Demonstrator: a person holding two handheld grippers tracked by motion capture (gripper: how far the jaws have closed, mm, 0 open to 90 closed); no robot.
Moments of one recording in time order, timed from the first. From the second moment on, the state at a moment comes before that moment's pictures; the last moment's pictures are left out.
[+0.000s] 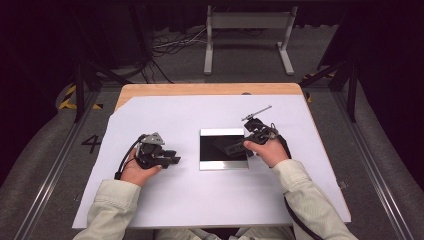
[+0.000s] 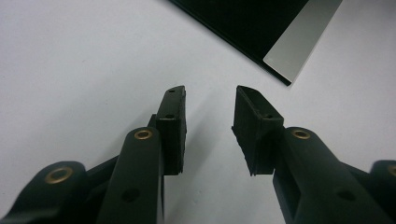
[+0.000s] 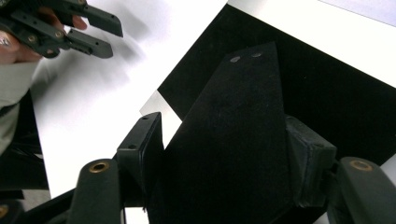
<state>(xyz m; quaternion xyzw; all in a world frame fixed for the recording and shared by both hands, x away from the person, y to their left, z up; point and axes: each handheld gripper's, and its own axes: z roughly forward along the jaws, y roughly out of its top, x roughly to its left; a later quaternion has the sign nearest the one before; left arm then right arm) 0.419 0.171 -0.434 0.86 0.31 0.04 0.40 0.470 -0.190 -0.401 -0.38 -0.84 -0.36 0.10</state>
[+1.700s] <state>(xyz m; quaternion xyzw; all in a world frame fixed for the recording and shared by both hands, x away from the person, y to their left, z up) 0.418 0.168 -0.435 0.86 0.31 0.03 0.39 0.414 -0.209 -0.365 -0.23 -0.90 -0.37 0.05</state>
